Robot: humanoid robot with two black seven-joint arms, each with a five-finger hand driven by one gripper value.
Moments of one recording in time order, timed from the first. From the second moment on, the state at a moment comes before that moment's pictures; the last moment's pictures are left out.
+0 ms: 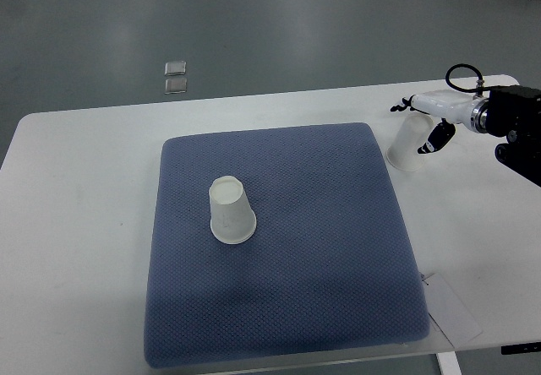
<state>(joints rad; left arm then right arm) -0.02 0.00 -0.05 -0.16 0.05 0.10 -0.04 1.01 -0.48 0.14 0.67 -1.47 0.06 0.22</state>
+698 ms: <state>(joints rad) -0.02 0.00 -0.04 -0.16 0.05 0.10 -0.04 1.01 -0.45 0.11 0.62 -1.47 0.06 0.22</state>
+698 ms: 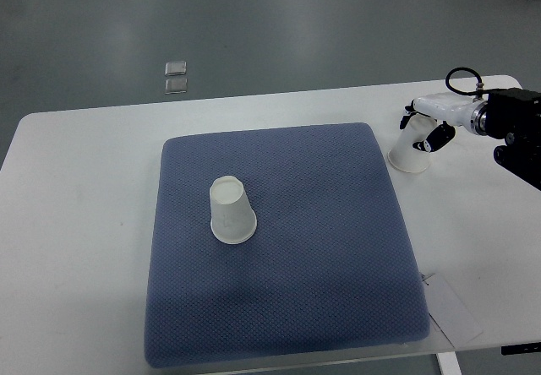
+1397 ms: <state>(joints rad) -0.02 0.00 -0.05 -0.16 0.05 0.10 -0.04 1.36 -0.68 0.16 1.07 -1.40 0.16 0.28</state>
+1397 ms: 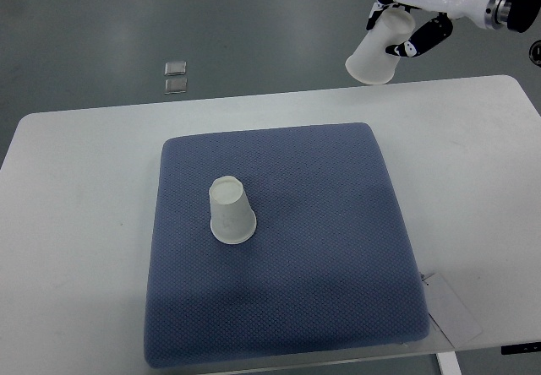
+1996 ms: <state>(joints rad) -0.02 0.00 -0.04 -0.16 0.05 0.10 -0.04 1.43 -0.43 0.21 1.28 -1.39 0.33 0.27</state>
